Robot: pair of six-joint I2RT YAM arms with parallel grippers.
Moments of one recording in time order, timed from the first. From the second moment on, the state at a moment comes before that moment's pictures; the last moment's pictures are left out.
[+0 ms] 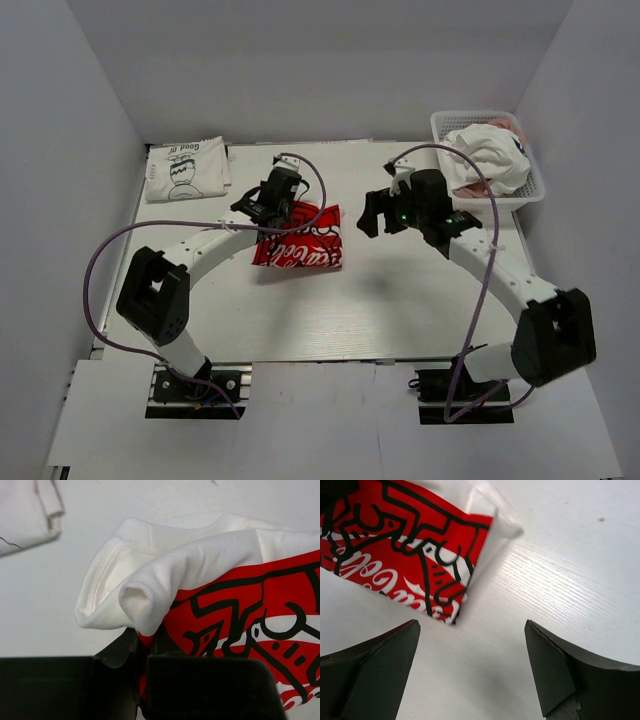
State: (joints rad) left arm -0.59 1.65 1.23 -0.31 -0.48 -0.19; right arm 0.44 1.39 1.03 -0.24 -0.30 0.12
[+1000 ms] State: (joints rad) left arm -0.09 2.16 1.93 -0.19 -0.41 0.43; right arm 0.44 1.19 0.89 -0.21 0.03 0.15
